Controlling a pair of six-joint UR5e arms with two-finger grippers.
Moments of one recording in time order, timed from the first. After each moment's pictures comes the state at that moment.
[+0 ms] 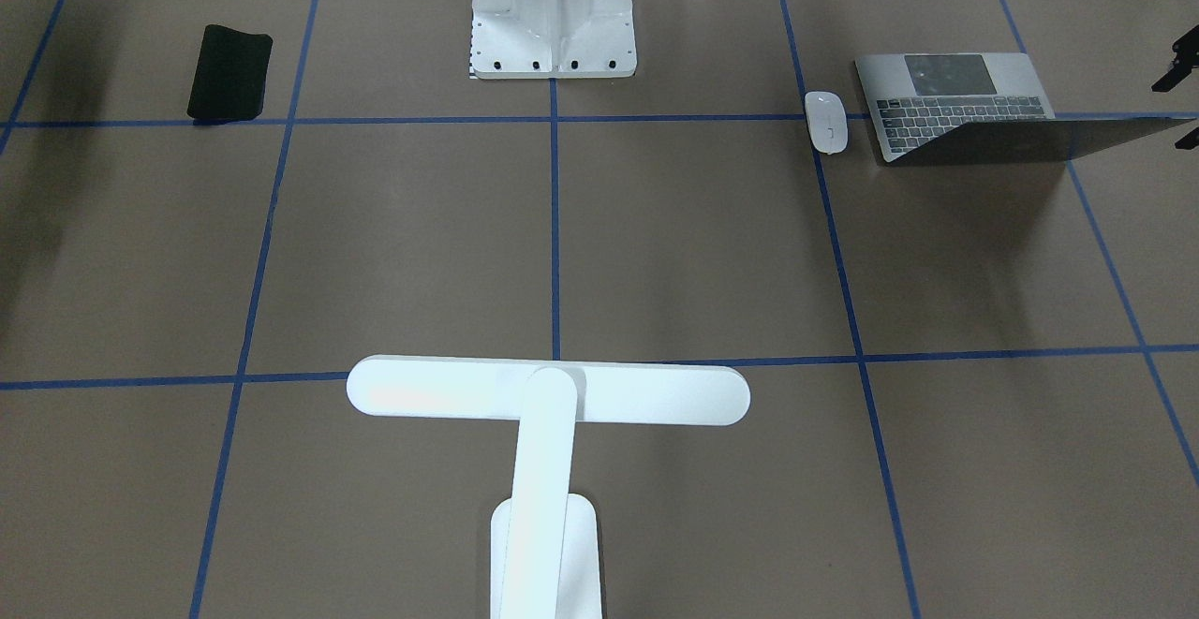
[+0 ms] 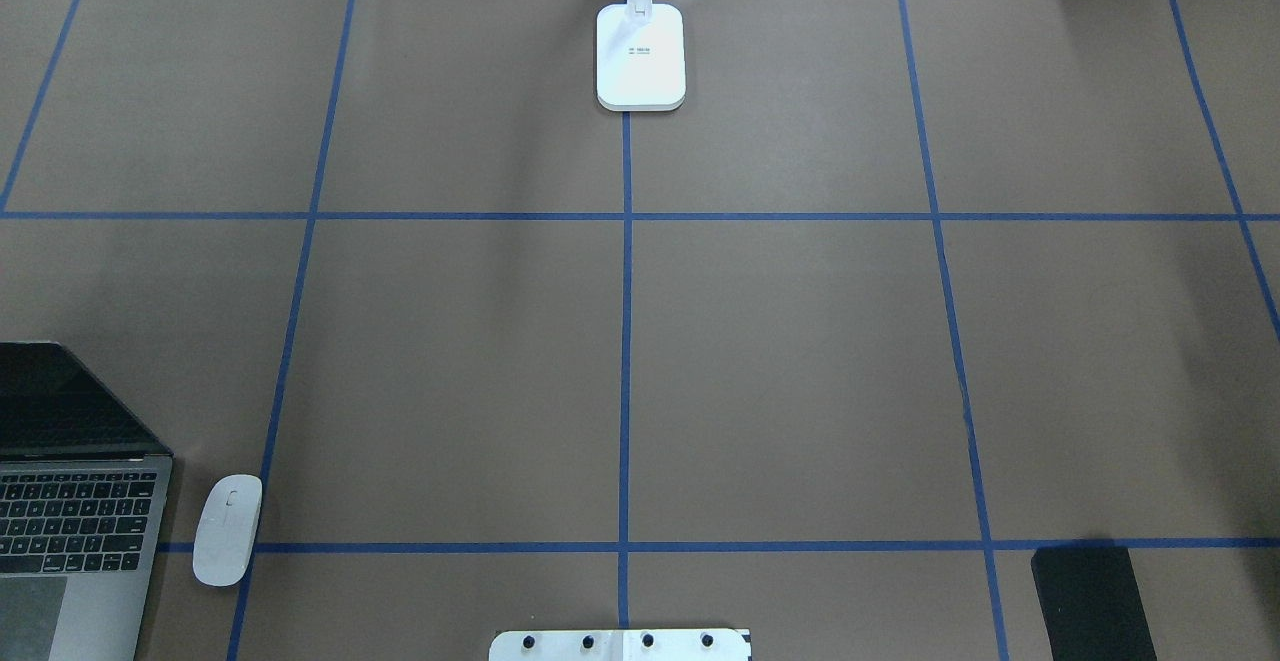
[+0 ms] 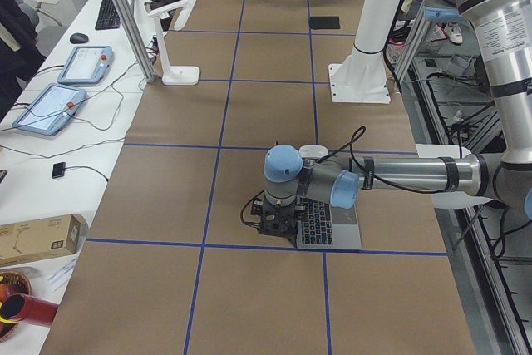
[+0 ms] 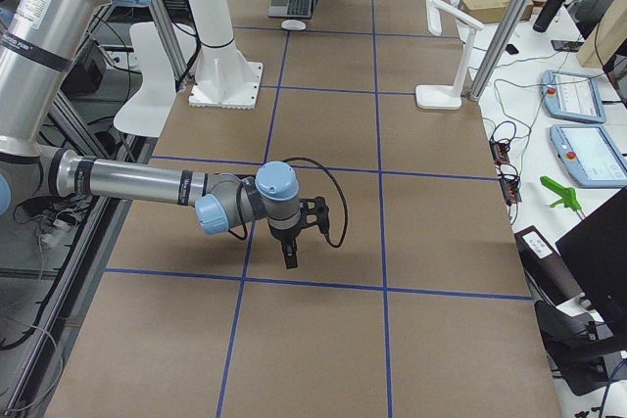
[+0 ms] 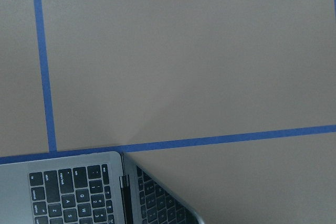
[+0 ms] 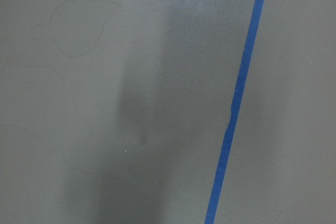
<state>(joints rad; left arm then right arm) -1.40 -1.22 -1.88 -1.83 -2.36 -1.74 1.28 -2.02 1.87 -1.09 2.28 0.21</state>
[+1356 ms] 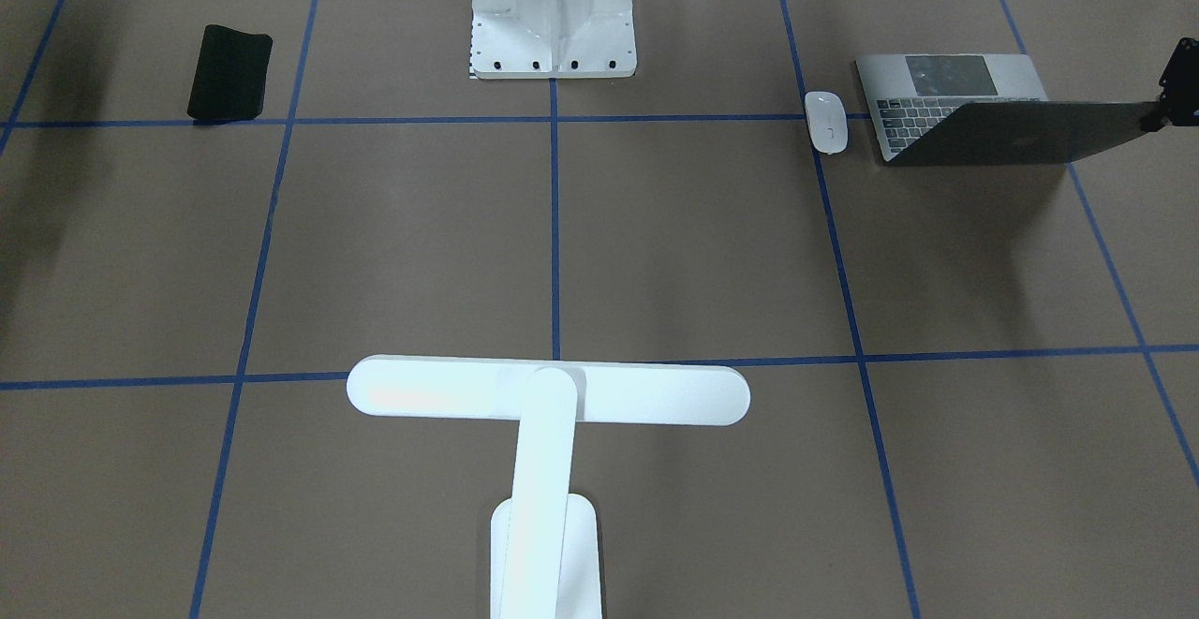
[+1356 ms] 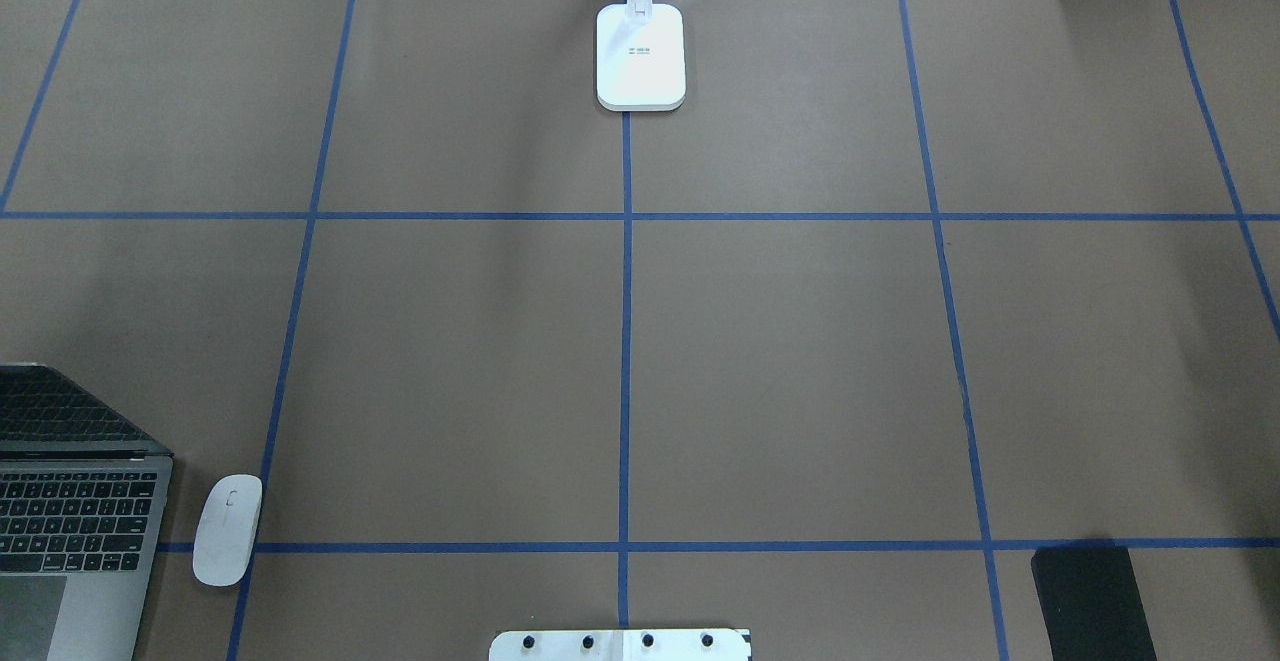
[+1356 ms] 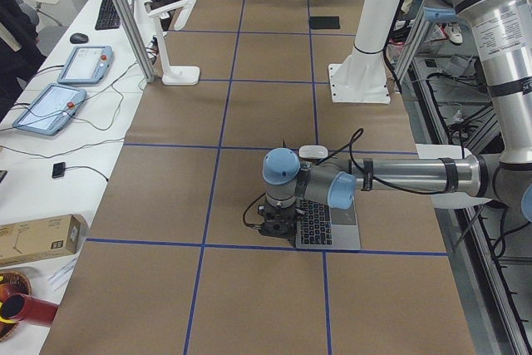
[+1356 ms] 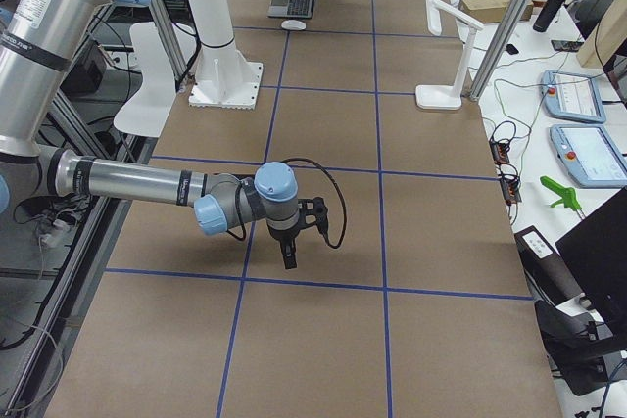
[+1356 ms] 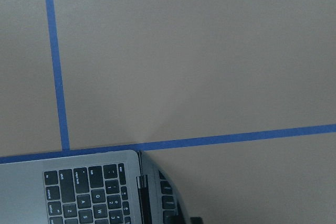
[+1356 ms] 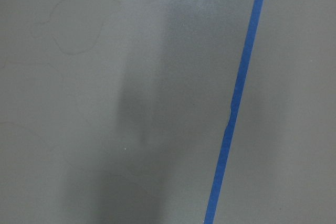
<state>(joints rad) -1.37 -1.21 -1.86 -1.82 -2.36 -1.74 1.28 -2.03 1.87 -1.09 2.29 0.21</state>
